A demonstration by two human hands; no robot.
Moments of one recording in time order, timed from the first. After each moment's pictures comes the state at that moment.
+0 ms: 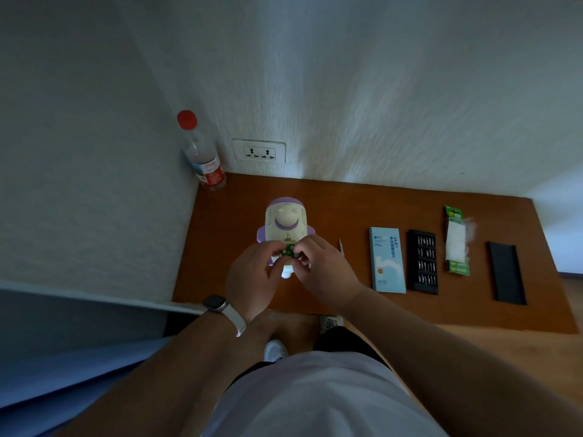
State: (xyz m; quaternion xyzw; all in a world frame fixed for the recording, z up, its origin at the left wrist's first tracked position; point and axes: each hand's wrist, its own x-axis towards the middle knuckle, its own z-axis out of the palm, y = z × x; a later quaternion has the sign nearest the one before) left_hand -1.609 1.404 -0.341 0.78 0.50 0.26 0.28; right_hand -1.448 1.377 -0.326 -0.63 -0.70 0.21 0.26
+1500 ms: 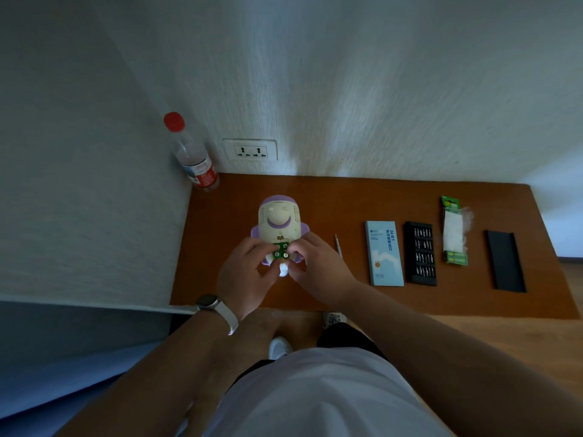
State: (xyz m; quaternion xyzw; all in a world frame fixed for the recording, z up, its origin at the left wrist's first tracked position) left_hand -1.616 1.411 -0.357 0.82 0.48 0.23 0.22; right_hand -1.441 1.375 -0.342 -0.64 -0.69 0.25 0.25
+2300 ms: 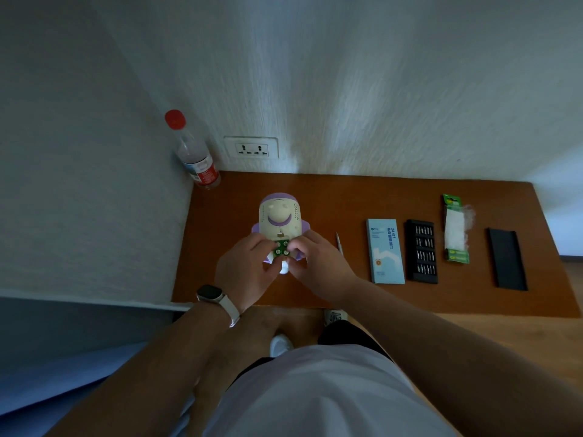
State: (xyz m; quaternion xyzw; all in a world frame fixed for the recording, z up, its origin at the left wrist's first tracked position) left_hand -1.614 1.419 -0.352 0.86 0.46 0.19 0.11; right_hand -1.440 1.377 -0.342 -0.64 -0.68 0.26 0.24
